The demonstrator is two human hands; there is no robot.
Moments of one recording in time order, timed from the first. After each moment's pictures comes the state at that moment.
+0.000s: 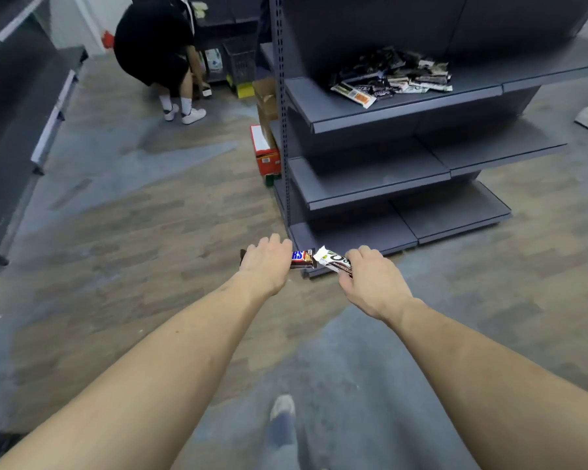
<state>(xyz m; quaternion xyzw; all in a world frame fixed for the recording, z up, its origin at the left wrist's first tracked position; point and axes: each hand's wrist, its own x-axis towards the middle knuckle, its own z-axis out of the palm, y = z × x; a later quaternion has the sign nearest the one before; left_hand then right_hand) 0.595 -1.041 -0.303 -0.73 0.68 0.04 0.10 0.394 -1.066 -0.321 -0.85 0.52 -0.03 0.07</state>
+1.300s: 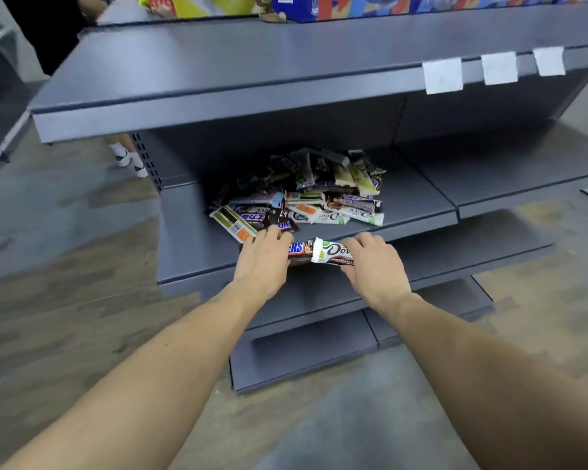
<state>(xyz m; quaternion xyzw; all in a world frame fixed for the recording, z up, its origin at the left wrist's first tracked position) 0.434 -1.600 -0.273 -0.72 0.69 -0.04 -0.07 0.232 -1.645 -0.275 -0.86 0.51 -0.05 -0.01</state>
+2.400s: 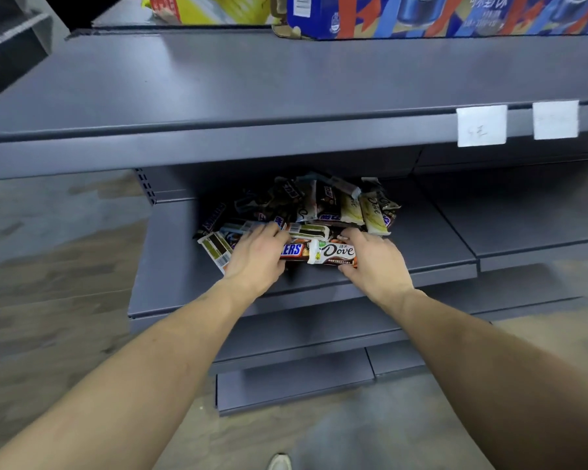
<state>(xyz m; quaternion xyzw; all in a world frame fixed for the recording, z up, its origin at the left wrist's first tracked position) 0.458 -1.690 -0.265 -0.73 0.67 -0.04 -0.11 0.249 -1.762 -0.257 -0.88 0.46 -0.10 0.04</state>
